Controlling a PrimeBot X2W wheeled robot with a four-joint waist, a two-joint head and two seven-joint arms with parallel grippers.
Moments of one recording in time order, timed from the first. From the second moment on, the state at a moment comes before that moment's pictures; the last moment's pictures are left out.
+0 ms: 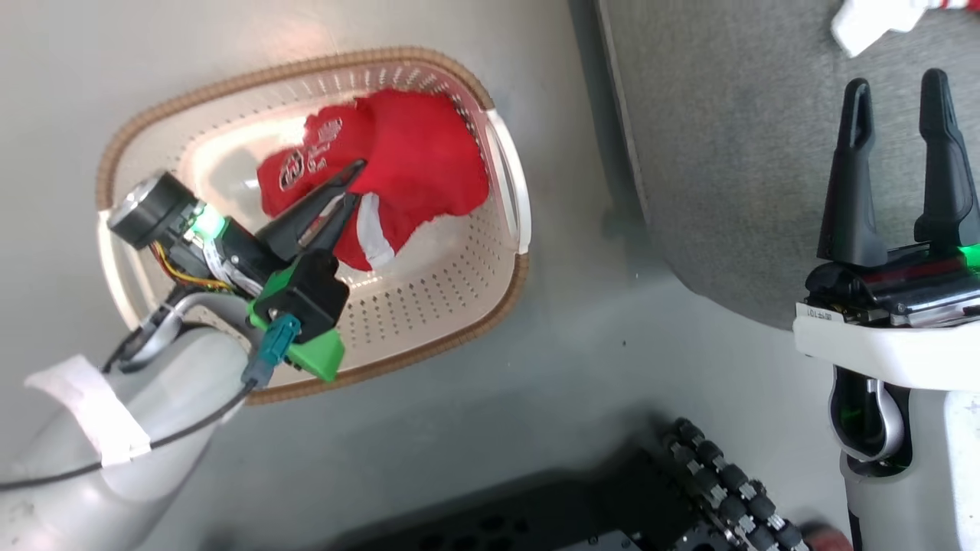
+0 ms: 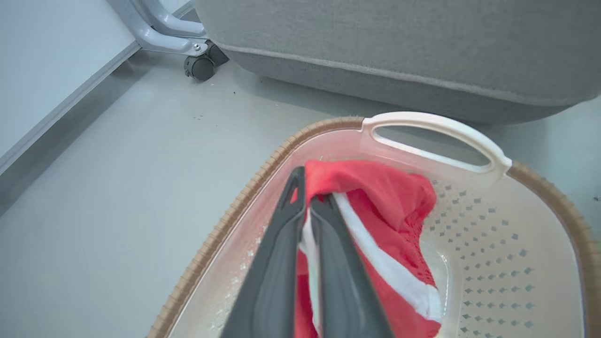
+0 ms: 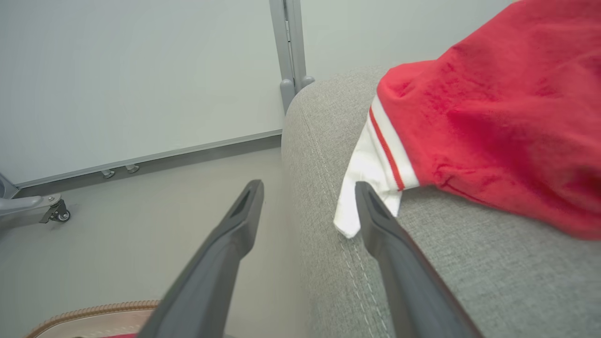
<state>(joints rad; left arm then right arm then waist) -0.77 0.54 -0.89 0.29 -0.10 0.06 -0.26 -0.26 -0.05 0.00 -0.29 0.26 0.13 -0.26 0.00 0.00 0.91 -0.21</state>
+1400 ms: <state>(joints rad) -0.35 0.32 -0.57 0.07 -0.07 0.02 -0.26 0.05 -0.05 0.20 -0.03 0.15 0.13 -0.26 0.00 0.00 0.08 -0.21</state>
